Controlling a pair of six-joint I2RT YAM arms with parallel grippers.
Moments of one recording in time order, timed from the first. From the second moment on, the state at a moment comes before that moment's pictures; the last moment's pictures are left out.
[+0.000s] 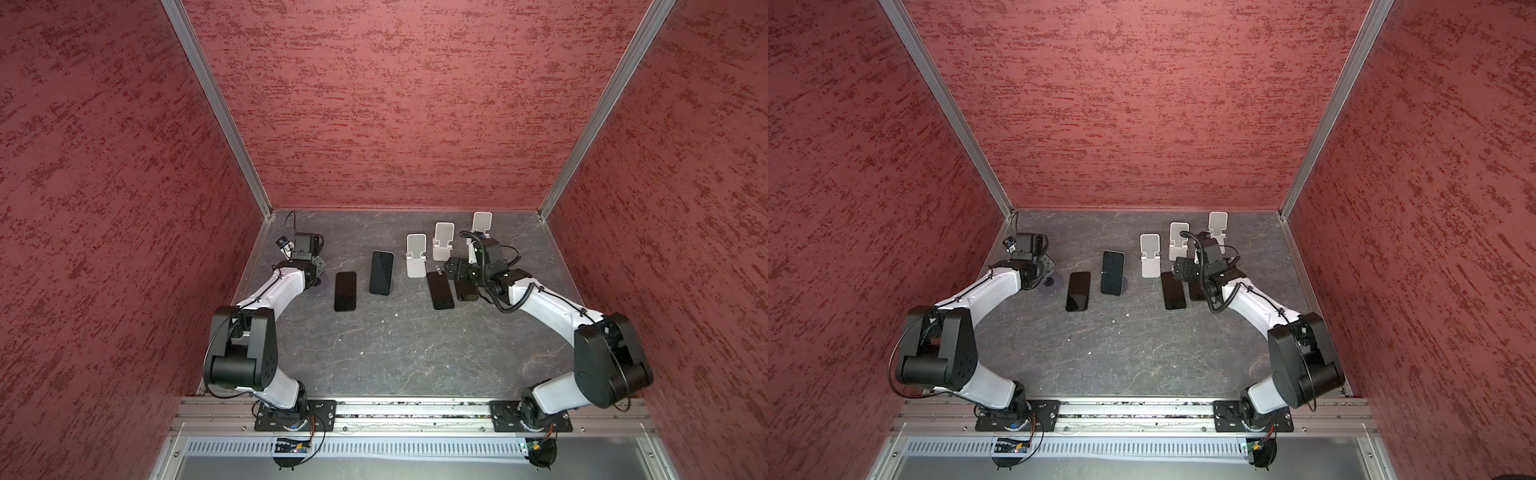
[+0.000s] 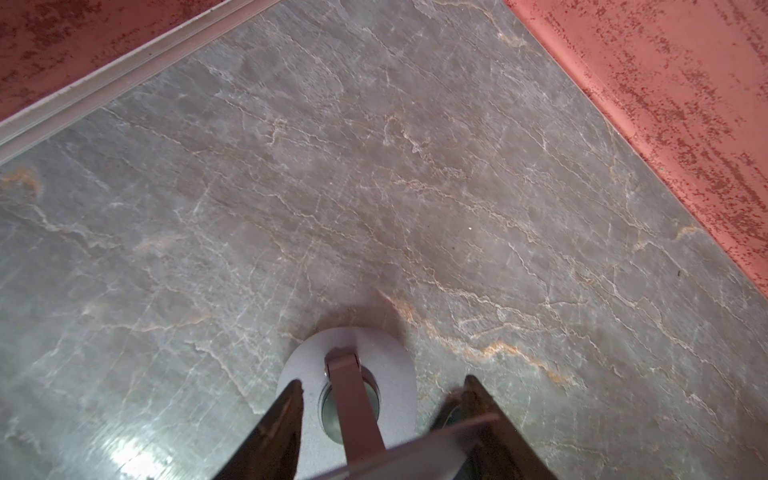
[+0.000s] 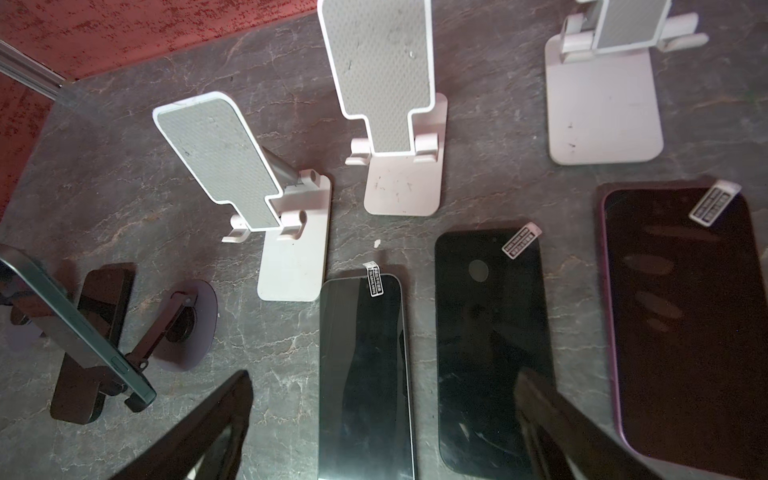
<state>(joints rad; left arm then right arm) -0.06 1.56 0.98 -0.32 -0.30 -0.78 0.35 1.50 0.94 -0.18 -0.04 0.43</state>
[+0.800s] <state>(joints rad) -0.06 1.62 0.99 -0.26 -0.29 -0.77 0.35 1.53 0.97 -0.18 -0.04 0.44</state>
